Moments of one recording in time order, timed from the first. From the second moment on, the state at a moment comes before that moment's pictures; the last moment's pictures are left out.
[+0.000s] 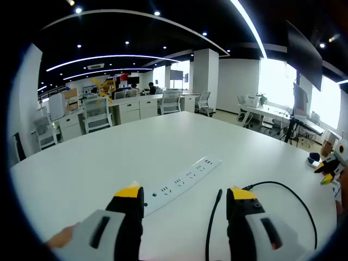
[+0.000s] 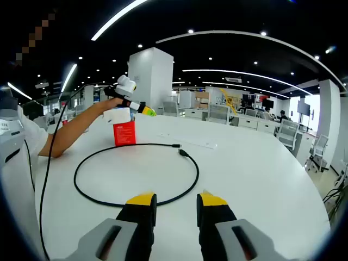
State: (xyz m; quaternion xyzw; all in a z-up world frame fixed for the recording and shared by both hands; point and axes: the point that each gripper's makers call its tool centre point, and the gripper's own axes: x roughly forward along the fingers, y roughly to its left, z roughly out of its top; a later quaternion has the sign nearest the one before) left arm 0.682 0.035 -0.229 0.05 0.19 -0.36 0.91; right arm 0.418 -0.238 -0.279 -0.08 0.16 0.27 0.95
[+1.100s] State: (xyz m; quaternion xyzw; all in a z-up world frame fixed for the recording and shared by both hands) left arm 0.683 0.034 -0.228 0.05 0.19 -0.36 0.91; right arm 0.418 -0.240 -0.280 -0.08 0.17 0.26 0.95
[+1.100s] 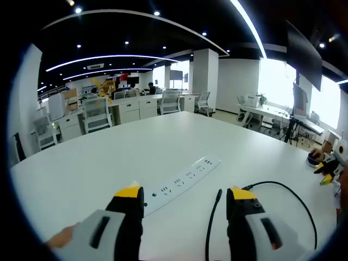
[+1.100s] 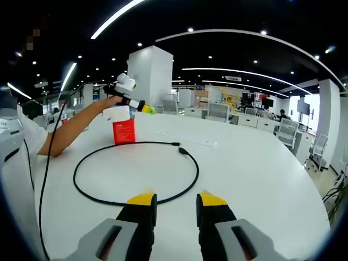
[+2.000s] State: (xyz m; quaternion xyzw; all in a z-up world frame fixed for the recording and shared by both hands) left arm 0.681 0.035 -0.229 0.05 0.19 -0.36 0.91; right arm 0.418 -0.241 -0.283 -0.09 0.17 0.26 0.95
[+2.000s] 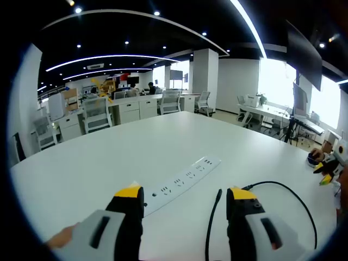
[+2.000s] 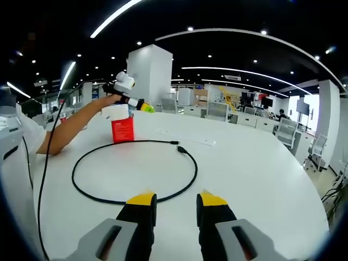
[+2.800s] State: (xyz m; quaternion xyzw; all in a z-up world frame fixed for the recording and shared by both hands) left arm 0.683 0.036 -0.229 0.05 0.19 -0.36 0.91; right arm 0.414 -0.245 -0.277 -0.10 0.19 0.25 0.94
